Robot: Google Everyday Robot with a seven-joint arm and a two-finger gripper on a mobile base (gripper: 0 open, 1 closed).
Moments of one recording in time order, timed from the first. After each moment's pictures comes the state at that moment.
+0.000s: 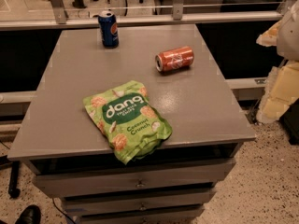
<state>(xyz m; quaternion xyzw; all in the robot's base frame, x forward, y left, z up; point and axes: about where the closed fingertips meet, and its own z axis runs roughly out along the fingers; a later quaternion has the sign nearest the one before) 0.438 -0.216 0.979 -0.60 0.78 -0.04 0.16</state>
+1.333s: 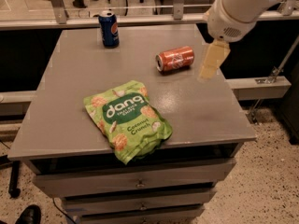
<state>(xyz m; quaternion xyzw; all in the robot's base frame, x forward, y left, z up) 0.591 -0.150 0.952 -0.64 0.73 -0.08 0.24</state>
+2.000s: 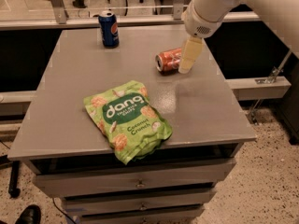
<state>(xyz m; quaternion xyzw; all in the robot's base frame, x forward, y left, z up) 0.676 -0.115 0.921 -0.66 0.70 -0.08 0.26</state>
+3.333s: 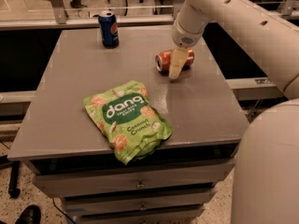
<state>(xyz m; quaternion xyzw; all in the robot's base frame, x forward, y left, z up) 0.730 -0.091 0.852 -0.66 0.71 -0.05 0.22</state>
